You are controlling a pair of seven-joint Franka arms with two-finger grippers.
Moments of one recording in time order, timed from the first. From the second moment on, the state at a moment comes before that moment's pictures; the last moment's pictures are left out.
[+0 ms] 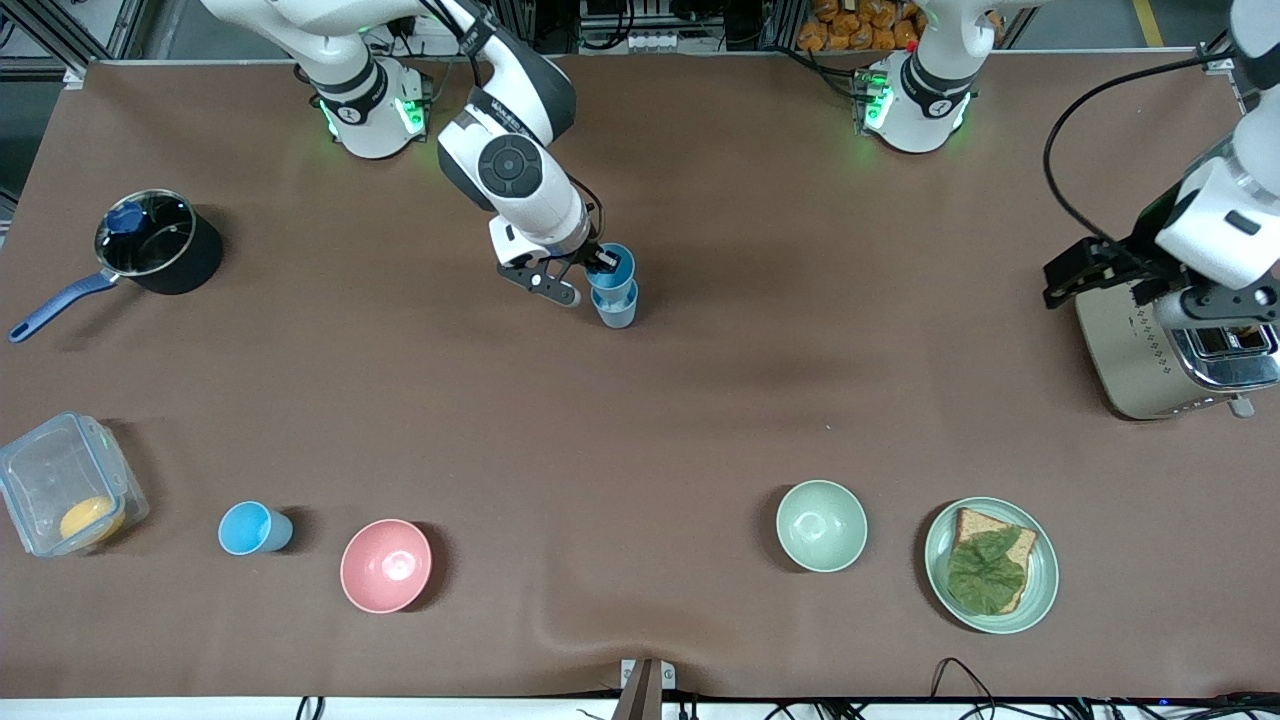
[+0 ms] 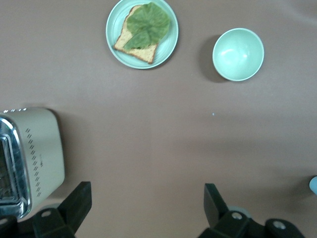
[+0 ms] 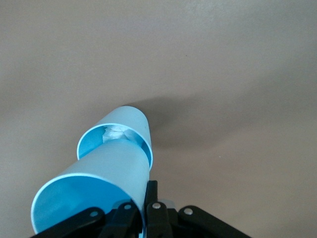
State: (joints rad) left arm 0.04 0.05 -0.16 -1.55 0.01 1.63 -0.16; right arm 0.17 0.36 0.64 -2.06 0.03 2.35 1.24
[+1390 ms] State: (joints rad) left arm -0.02 0.04 -0.09 -1.54 -0.04 1.59 -0.15; right arm 0.04 0.23 0.43 -1.88 -0.01 1.86 0.65
